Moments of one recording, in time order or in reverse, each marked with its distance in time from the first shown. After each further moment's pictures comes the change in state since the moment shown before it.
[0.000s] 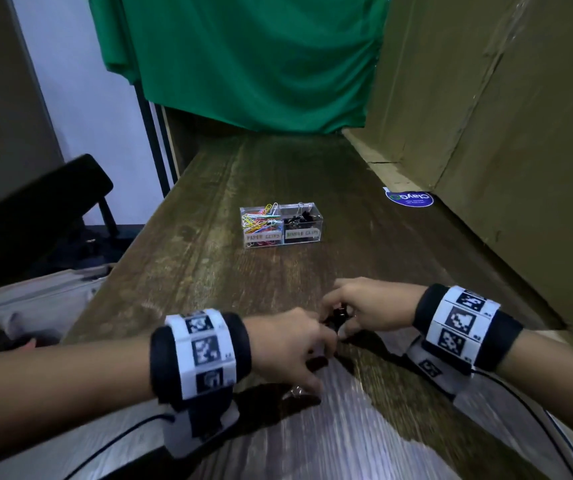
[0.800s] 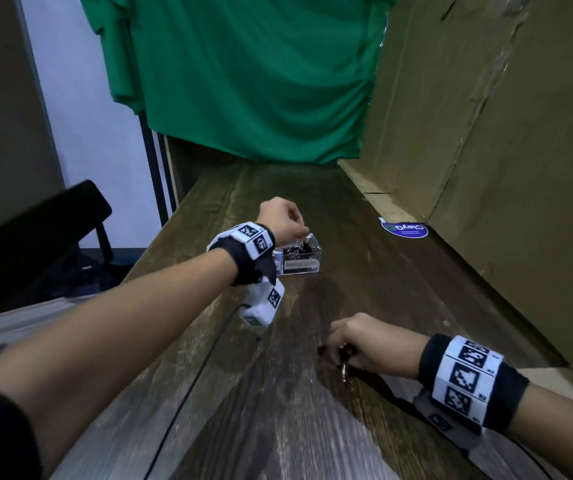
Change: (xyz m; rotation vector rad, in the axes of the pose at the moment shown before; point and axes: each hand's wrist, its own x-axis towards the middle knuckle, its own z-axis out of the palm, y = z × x) left_hand 0.097 -0.098 -0.125 -0.424 0.859 -0.379; right_hand 0.002 0.008 0.008 0.029 0.107 -0.106
